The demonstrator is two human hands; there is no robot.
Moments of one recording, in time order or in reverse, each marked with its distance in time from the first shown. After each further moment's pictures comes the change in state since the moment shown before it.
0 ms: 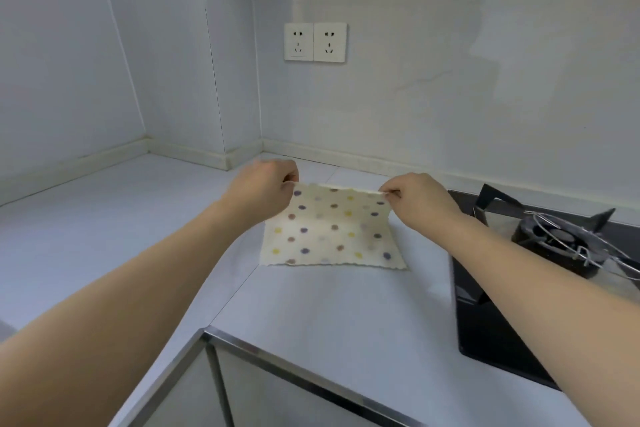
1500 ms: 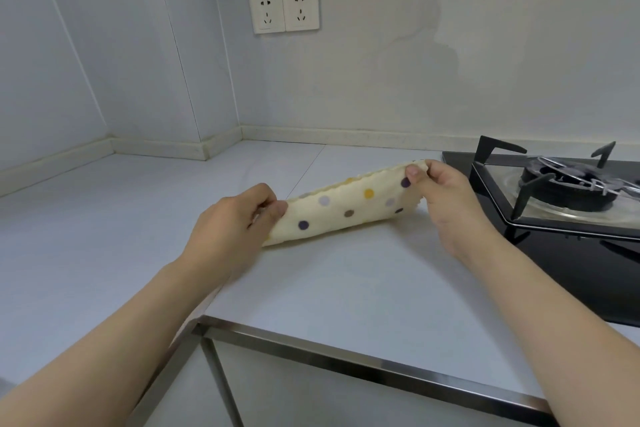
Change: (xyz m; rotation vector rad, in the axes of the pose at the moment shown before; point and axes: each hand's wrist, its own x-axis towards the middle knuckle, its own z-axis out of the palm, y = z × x) left_hand -0.095 -0.016 0.038 -0.200 0.040 -0.039; right_hand -0.061 0.017 0.063 0.952 0.330 0.241
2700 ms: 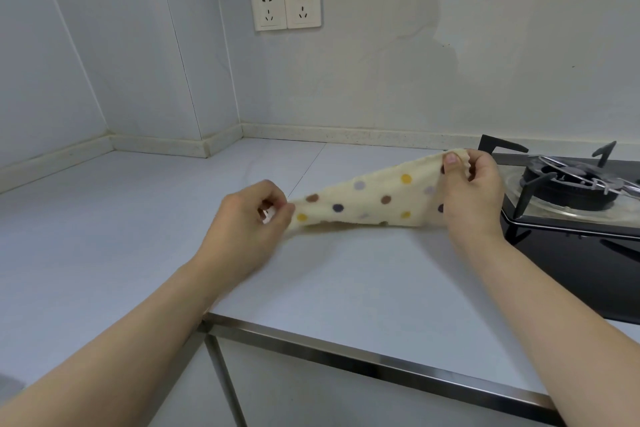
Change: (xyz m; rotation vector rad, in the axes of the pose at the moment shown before) left_hand -0.002 0.006 0.007 -0.290 0.104 0.026; right_hand 0.007 0.011 -0.004 0.039 0.419 -0.143
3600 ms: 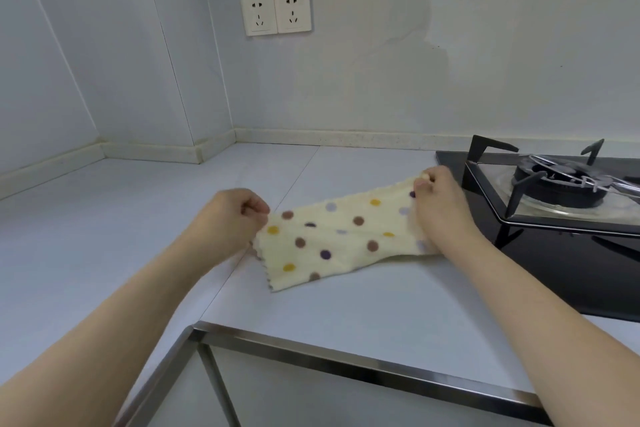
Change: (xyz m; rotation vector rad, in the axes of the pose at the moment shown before) left_hand 0.023 0.000 -0.014 0.029 -0.237 -0.424; right_hand -0.010 -0.004 0.003 -0.389 -0.296 0.149
